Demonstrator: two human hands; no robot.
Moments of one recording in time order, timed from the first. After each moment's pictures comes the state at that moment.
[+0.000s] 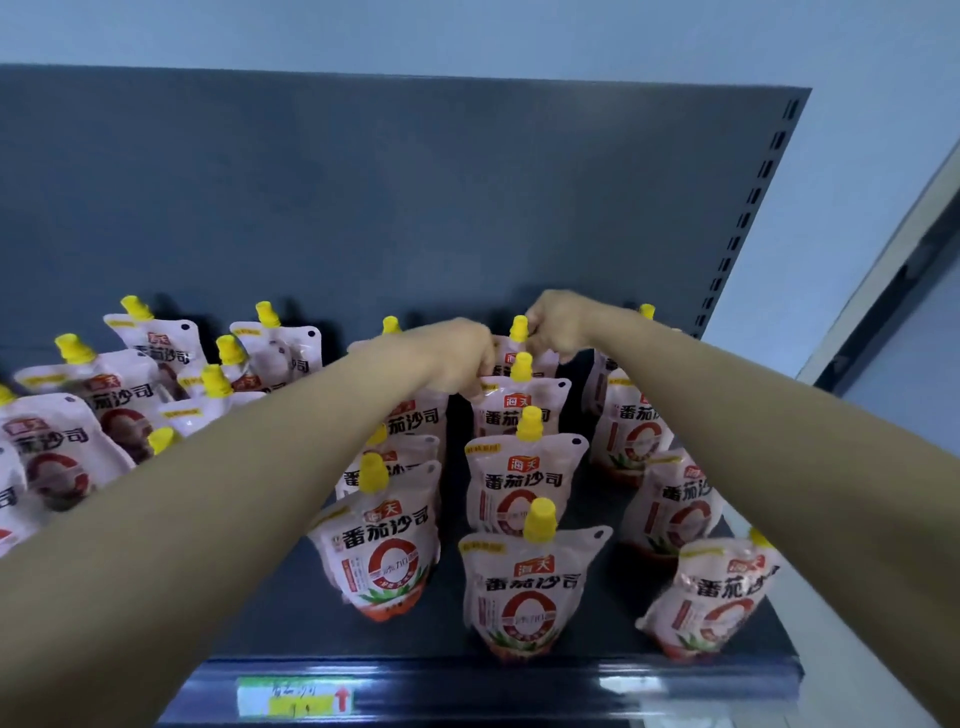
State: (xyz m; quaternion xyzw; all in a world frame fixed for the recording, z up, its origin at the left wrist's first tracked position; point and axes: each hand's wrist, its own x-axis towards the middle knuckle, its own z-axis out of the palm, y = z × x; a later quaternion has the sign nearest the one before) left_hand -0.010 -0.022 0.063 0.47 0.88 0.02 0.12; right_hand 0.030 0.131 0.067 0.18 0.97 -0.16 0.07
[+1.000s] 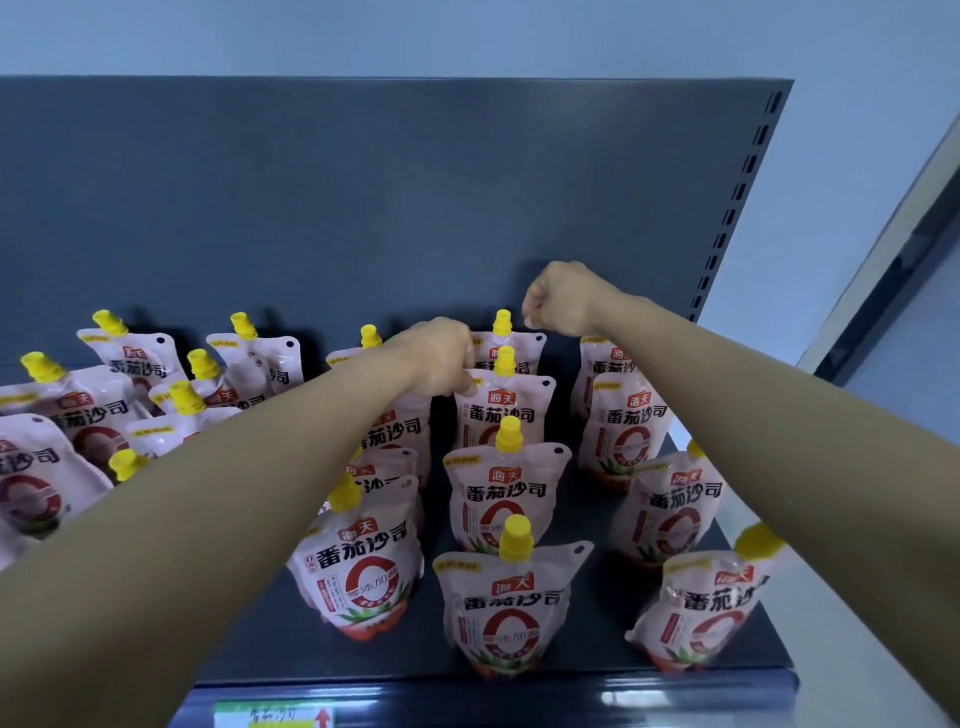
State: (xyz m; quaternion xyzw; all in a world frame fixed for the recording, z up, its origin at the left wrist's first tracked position) left_hand -0.020 -0.009 0.057 0.40 0.91 0.07 0.11; right_hand 0.040 0.150 0.088 0.19 0.97 -0.17 -0.04
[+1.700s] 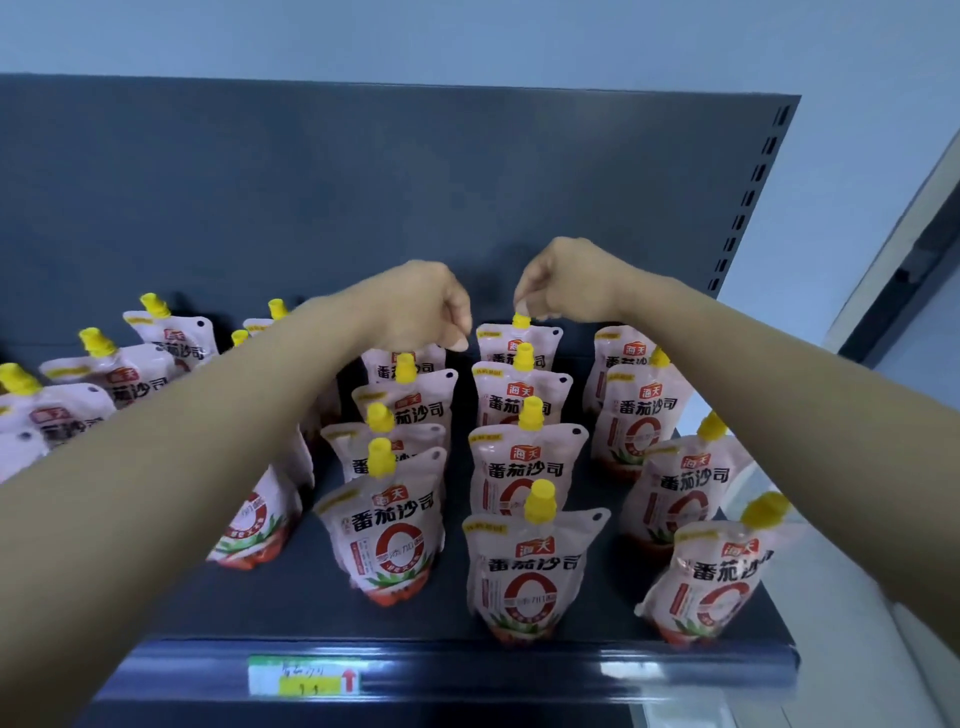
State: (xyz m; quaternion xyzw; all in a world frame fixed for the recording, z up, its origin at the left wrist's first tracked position) left_hand -0.001 -0.066 0.109 0.44 0.88 0.18 0.06; right_hand 0.068 0.113 0.118 0.08 0.98 -0.19 -0.06
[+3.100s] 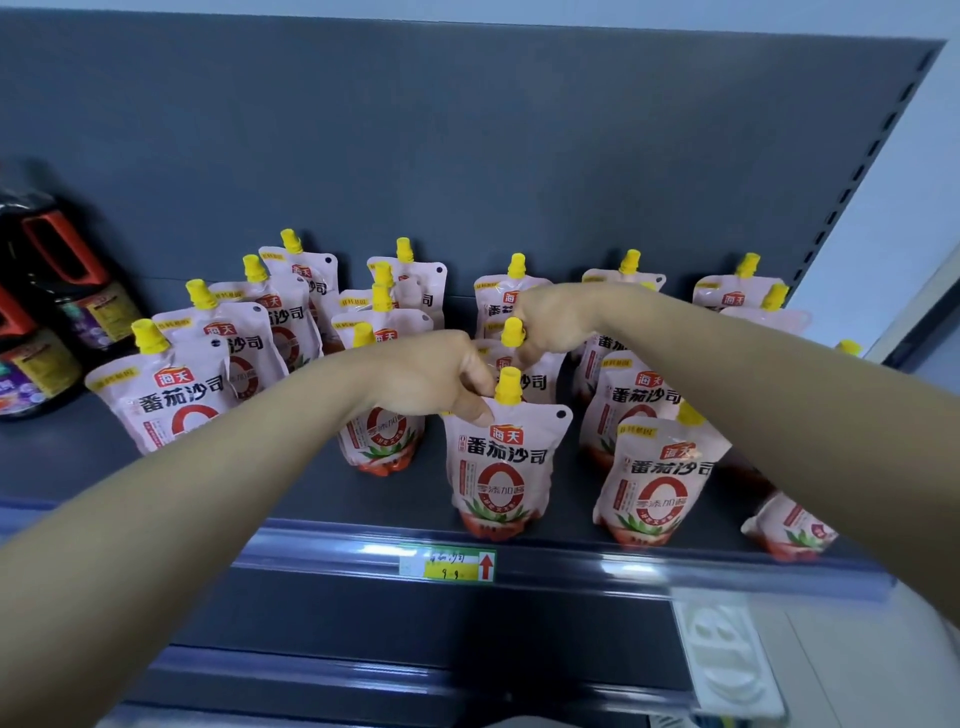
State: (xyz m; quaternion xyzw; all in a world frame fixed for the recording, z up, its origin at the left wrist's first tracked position) left_hand 0.029 -0.212 0.046 0.47 0.82 0.21 0.24; right_hand 0.037 -0.033 0.060 0.01 0.99 0.00 0.16
